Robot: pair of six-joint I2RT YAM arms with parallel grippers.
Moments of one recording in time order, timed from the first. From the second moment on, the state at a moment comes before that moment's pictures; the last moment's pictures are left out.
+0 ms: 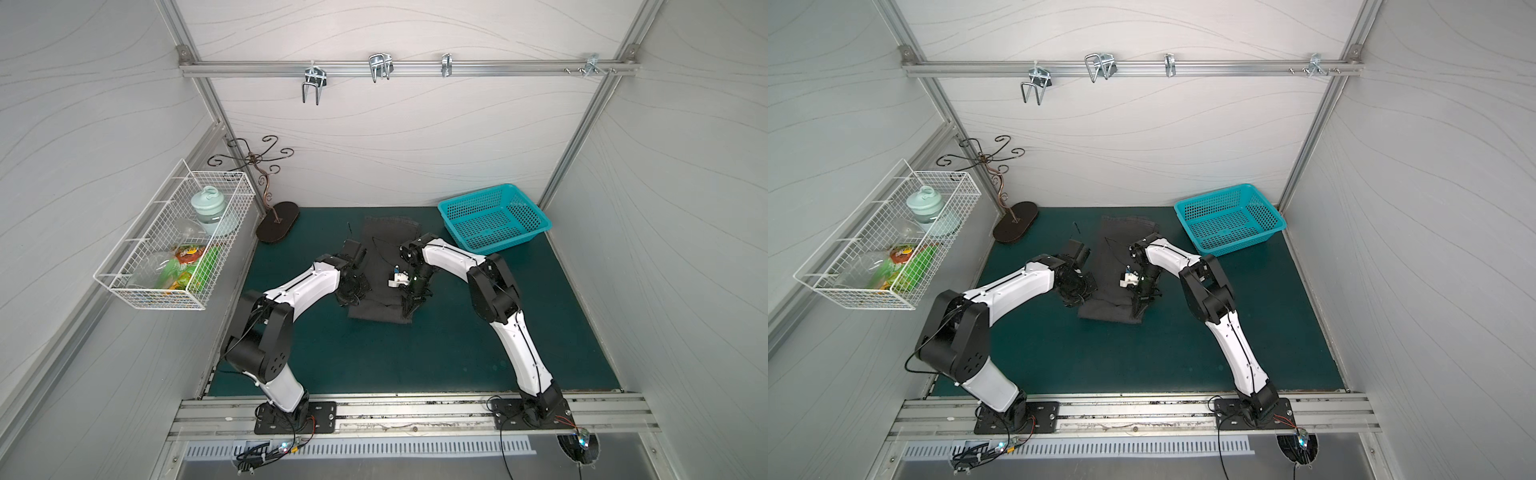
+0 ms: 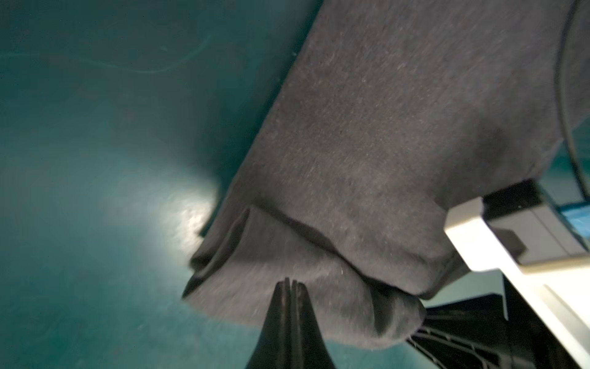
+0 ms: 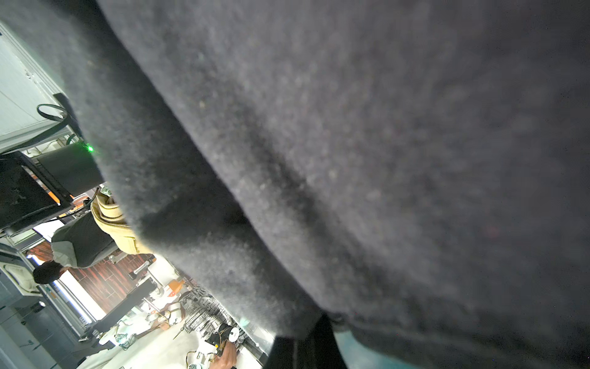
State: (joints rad) left arm -0.39 1.68 1.10 -0.72 0.09 -0.86; right arm 0.68 2.41 1.96 -1.35 -0.61 -0.08
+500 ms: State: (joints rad) left arm -0.39 1.74 1.06 -0.65 0.04 -0.85; right arm 0.68 2.41 1.96 -1.35 -0.60 -0.08
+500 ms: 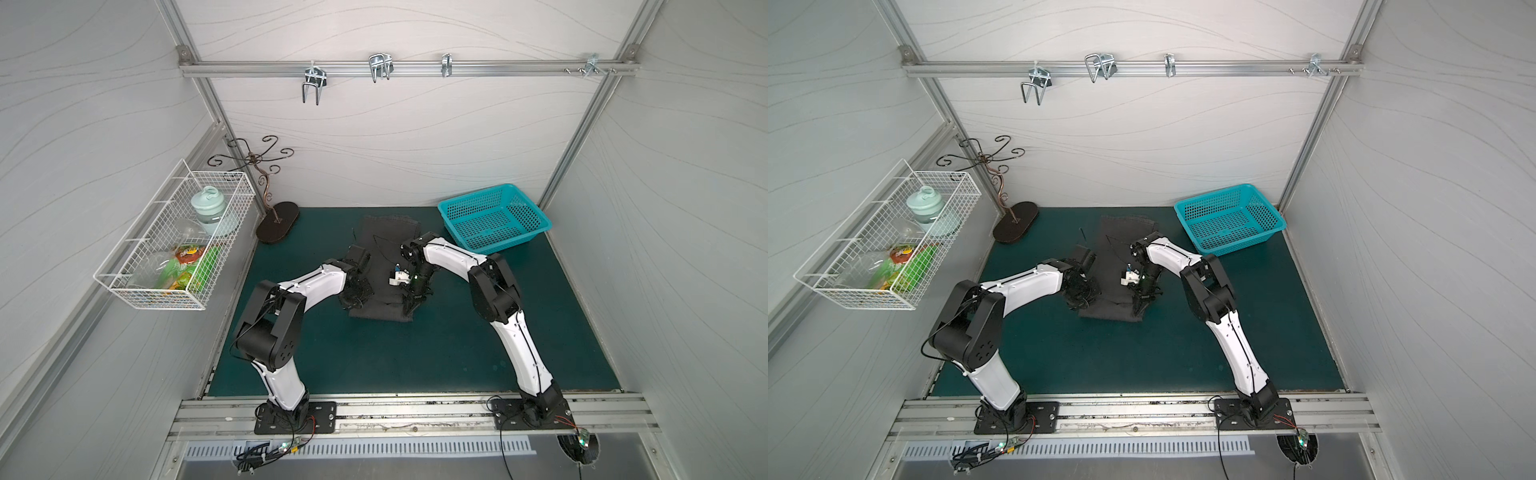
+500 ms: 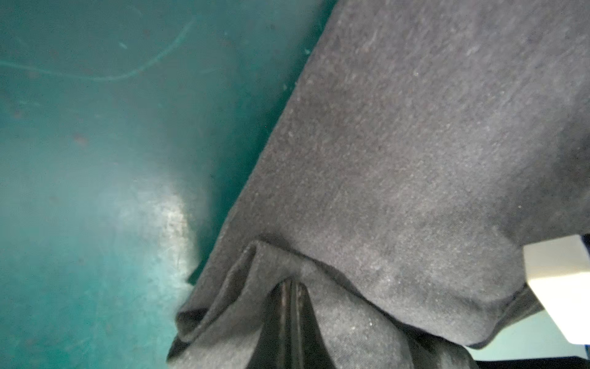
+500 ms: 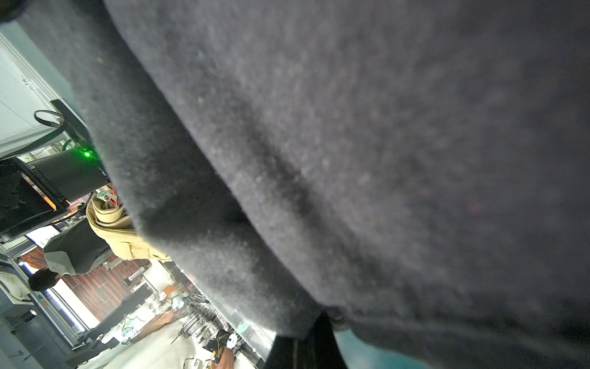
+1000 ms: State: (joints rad) left arm -0.36 1.70 1.00 -0.64 0.00 -0.84; right arm 0.65 2.41 1.97 -1.35 -0.59 -0.07
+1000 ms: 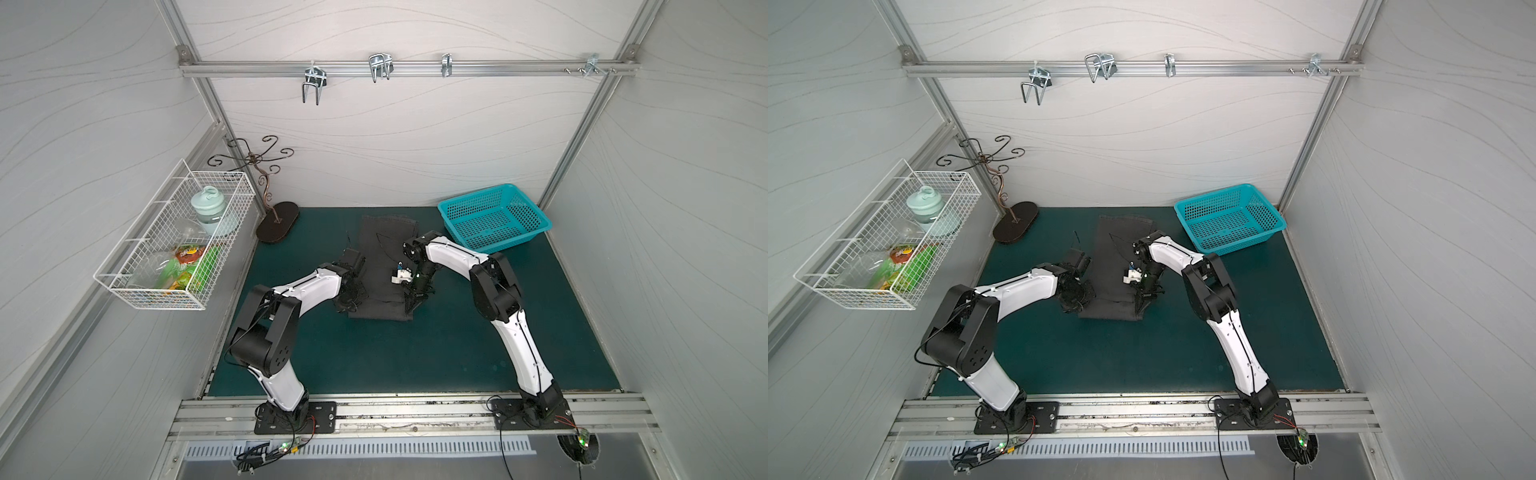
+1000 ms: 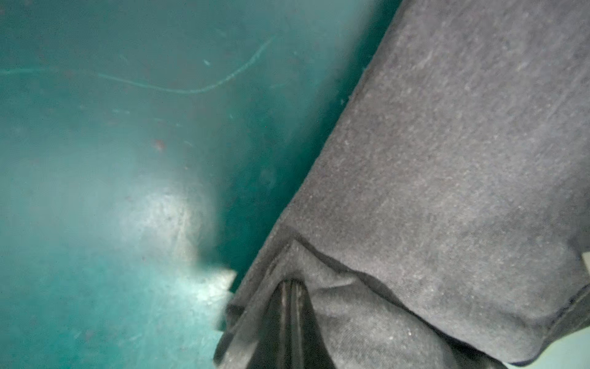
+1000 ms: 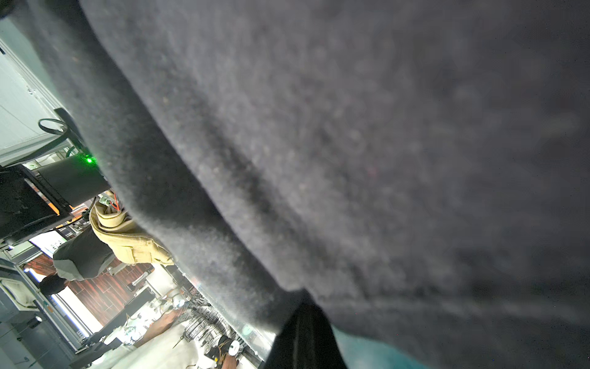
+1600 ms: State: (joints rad) left arm -0.35 1.85 1.21 -0.82 -0.01 -0.76; right arm 0.90 1.68 1.35 -0.86 0.03 -0.16
